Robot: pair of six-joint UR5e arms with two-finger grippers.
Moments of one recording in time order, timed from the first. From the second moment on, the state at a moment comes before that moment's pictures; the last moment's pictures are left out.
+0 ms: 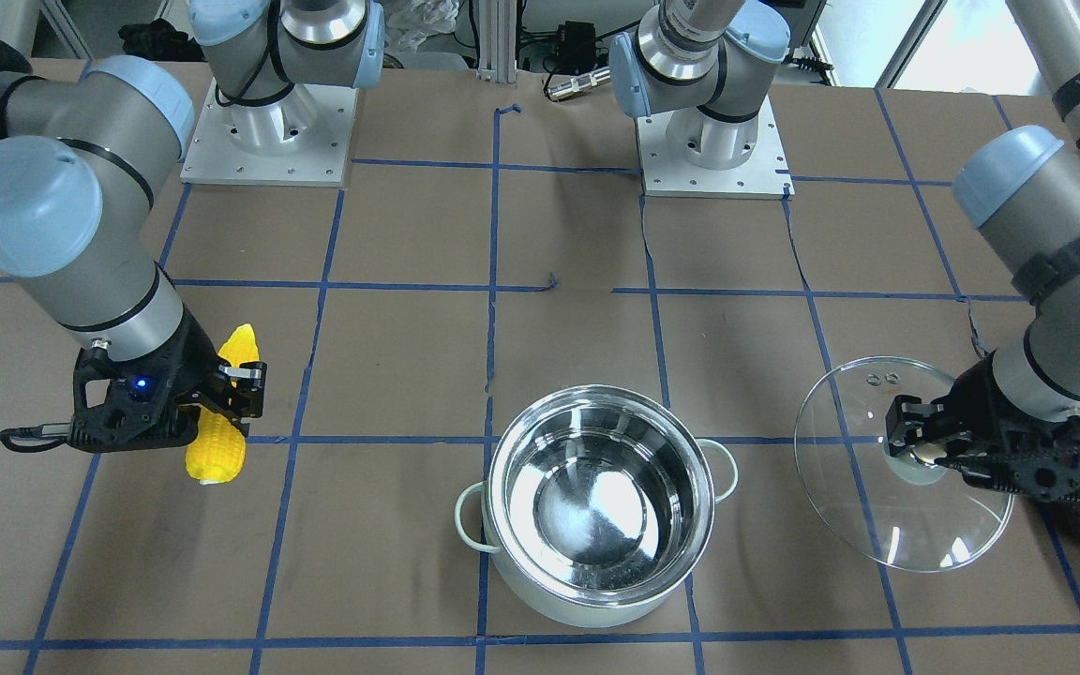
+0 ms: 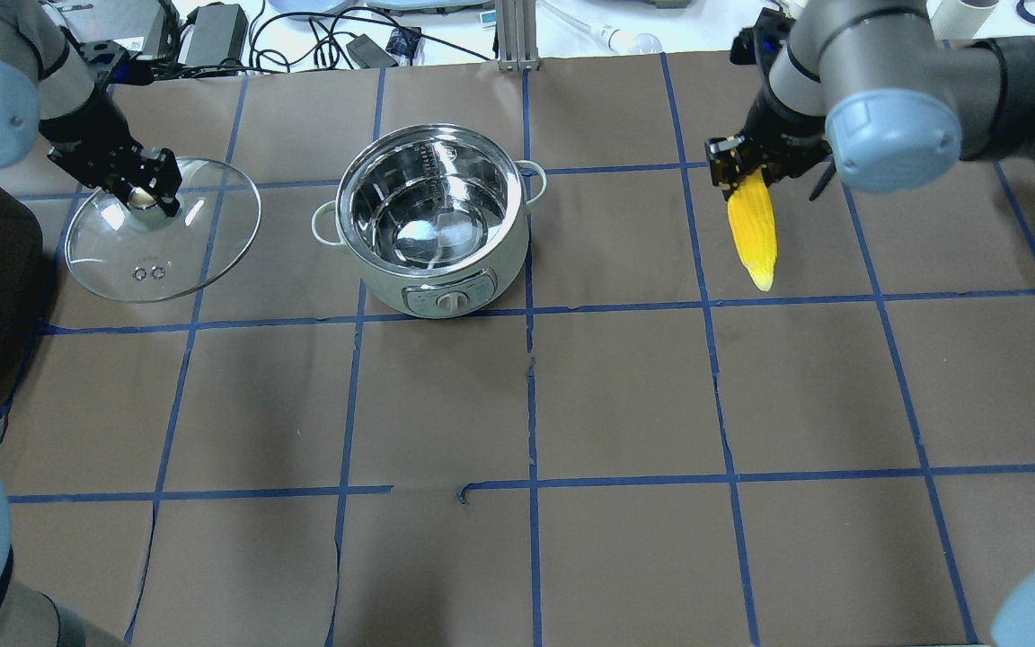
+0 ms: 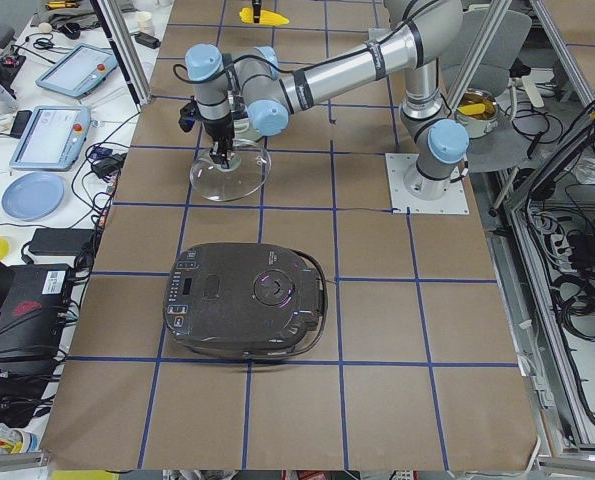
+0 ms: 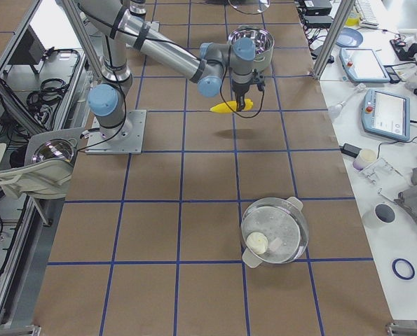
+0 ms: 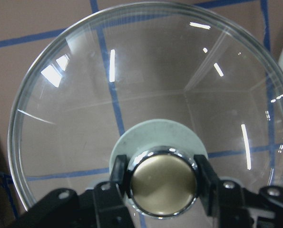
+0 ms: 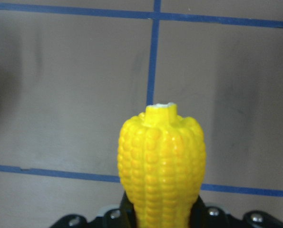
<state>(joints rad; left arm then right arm) -1.24 -1.94 -1.57 -1.21 1.61 0.50 1.57 -1.28 1.55 -1.93 -1.51 -0.07</state>
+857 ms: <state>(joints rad) -1.19 -1.95 -1.87 -0.83 1.52 0.52 1.96 -0.96 1.01 -1.79 -1.53 0.47</state>
